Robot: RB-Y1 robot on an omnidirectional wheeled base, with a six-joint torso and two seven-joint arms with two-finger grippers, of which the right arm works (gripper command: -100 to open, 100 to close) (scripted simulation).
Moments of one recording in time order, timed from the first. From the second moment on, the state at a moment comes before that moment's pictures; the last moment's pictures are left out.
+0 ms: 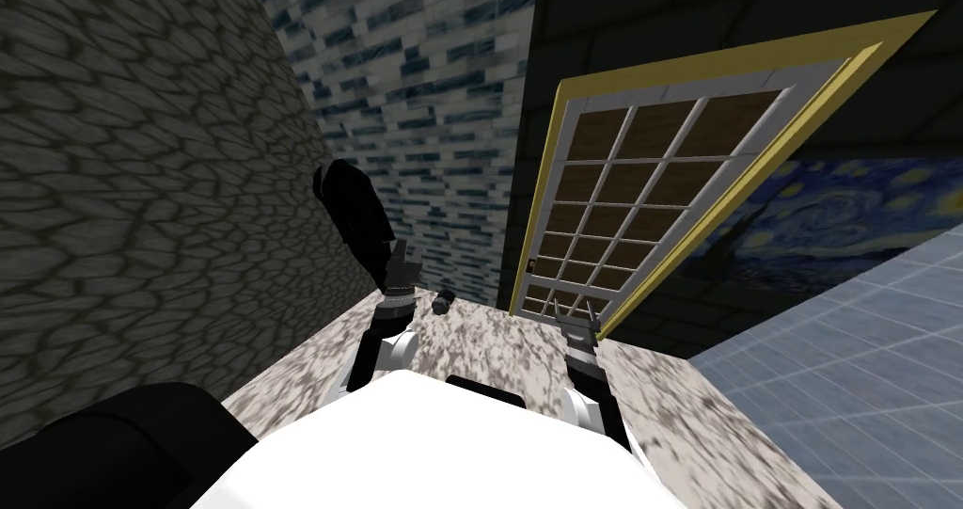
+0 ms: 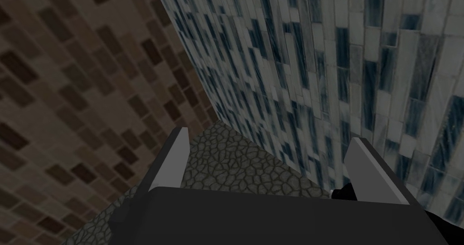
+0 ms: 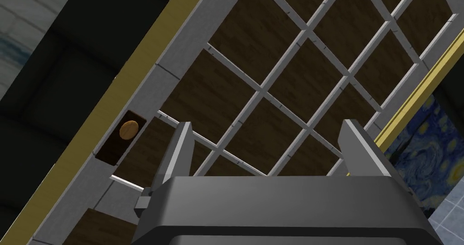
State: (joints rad) arm 0.32 -0.16 0.06 -1.60 -0.28 -0.75 -0.68
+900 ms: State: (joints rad) arm 0.27 -0.20 0.09 -1.39 -0.38 -0.78 -0.91
